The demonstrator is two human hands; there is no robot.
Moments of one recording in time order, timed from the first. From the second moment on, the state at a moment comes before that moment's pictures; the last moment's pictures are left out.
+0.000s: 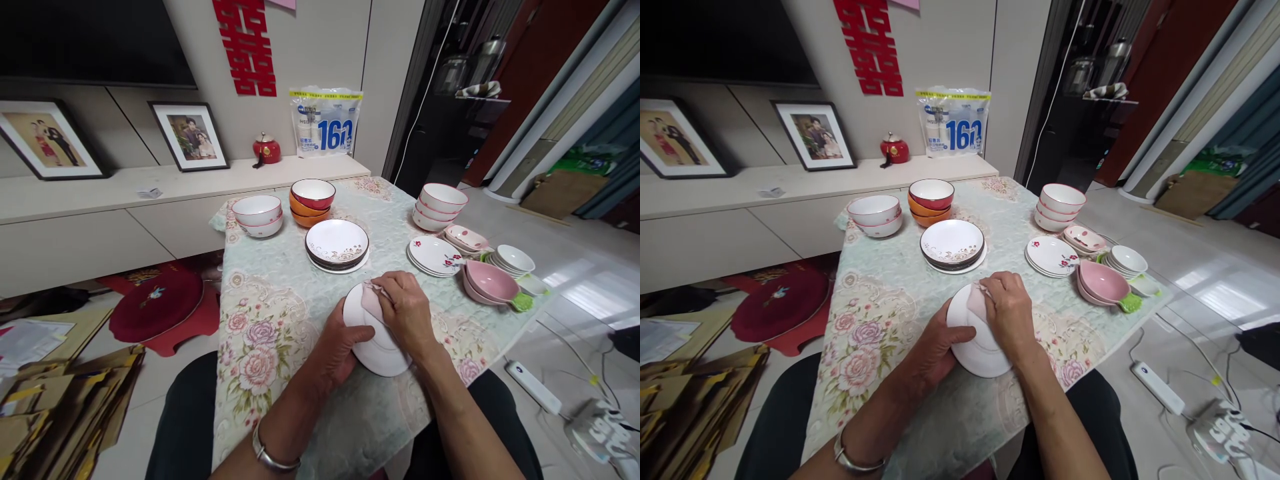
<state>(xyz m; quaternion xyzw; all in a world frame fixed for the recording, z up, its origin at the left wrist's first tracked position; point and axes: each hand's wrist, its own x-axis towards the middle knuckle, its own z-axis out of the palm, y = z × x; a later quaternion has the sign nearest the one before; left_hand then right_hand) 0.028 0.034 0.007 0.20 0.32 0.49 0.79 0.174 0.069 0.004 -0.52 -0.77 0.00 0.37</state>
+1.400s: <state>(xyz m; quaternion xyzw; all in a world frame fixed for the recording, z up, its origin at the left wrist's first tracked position) 0.029 0.032 0.007 0.21 0.29 0.49 0.79 0.189 0.077 0.002 -0.52 -0.77 0.08 0.36</state>
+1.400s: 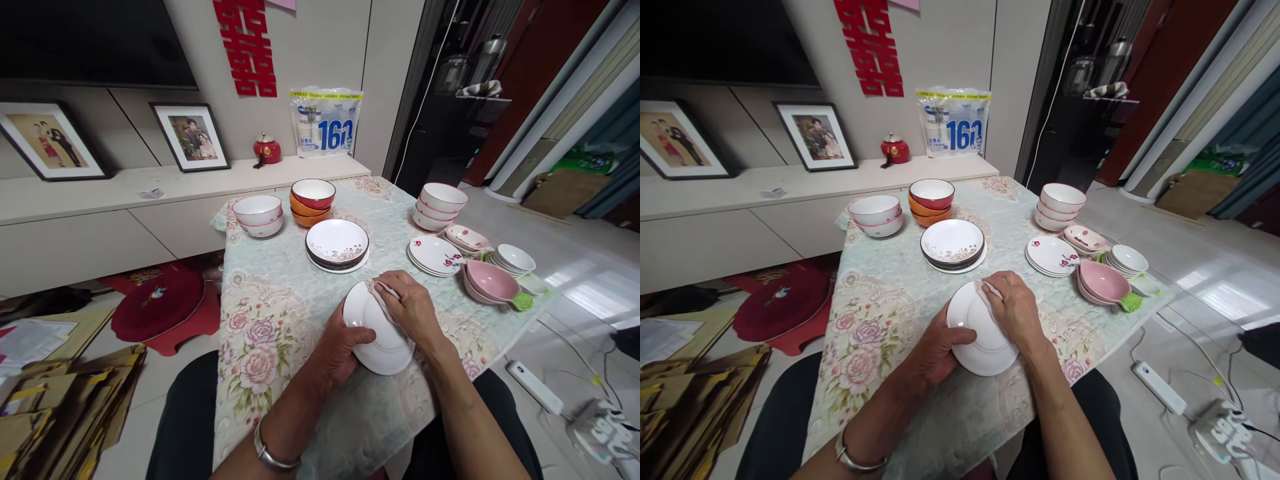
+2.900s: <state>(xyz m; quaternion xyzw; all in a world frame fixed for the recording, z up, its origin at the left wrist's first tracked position) 0.027 0.033 0.006 0.20 0.31 0.49 0.79 0.185 0.072 0.004 -0.50 -0.79 0.10 0.33</state>
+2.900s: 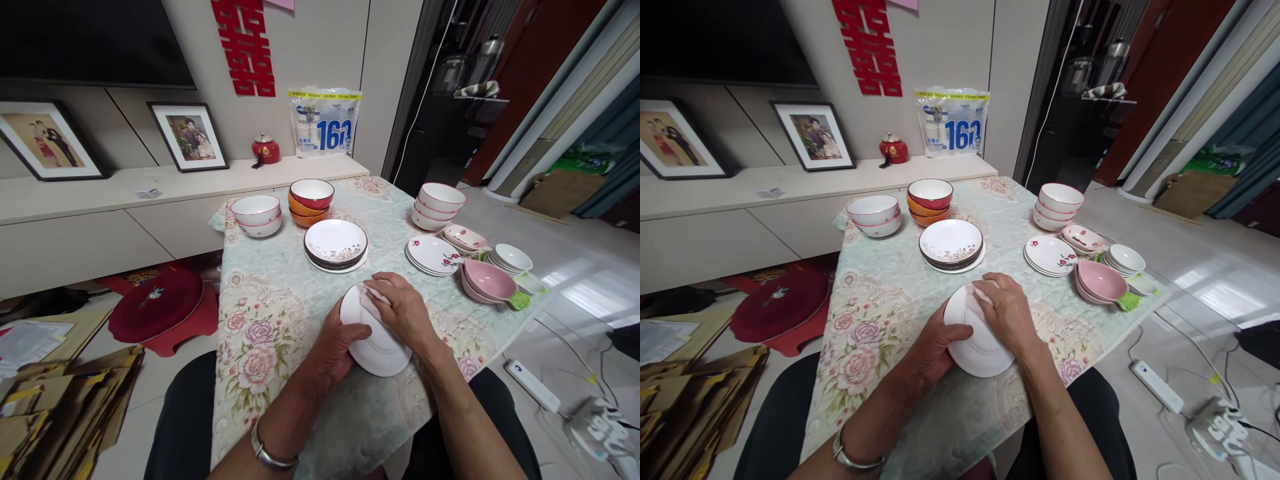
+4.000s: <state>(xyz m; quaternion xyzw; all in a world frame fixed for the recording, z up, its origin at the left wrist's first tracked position) 0.030 0.036 -0.002 0.20 0.25 0.52 0.79 0.177 0.068 0.009 -0.46 -0.84 0.08 0.28</state>
